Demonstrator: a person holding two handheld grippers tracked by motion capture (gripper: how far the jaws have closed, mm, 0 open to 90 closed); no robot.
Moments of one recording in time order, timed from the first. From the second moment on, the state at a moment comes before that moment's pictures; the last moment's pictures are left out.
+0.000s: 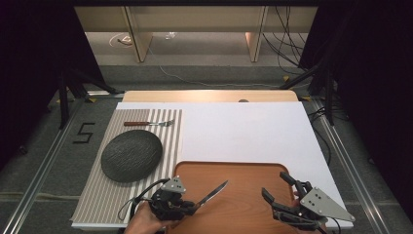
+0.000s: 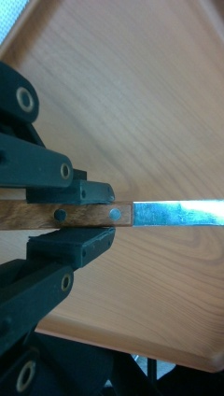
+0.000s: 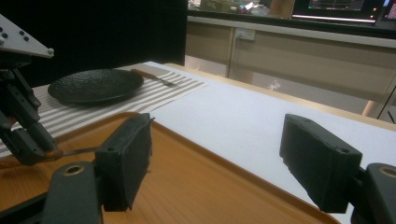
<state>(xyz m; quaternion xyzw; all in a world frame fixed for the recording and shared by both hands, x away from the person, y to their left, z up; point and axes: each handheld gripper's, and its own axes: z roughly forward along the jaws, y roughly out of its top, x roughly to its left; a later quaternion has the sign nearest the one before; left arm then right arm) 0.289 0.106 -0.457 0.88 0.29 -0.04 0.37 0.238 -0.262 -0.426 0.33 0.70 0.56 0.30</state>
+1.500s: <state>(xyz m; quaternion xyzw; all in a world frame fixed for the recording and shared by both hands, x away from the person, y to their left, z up) 0.278 0.081 -0.461 0.89 0.24 0.00 0.39 0.238 -0.262 -0.427 0.33 0.70 0.56 0.30</state>
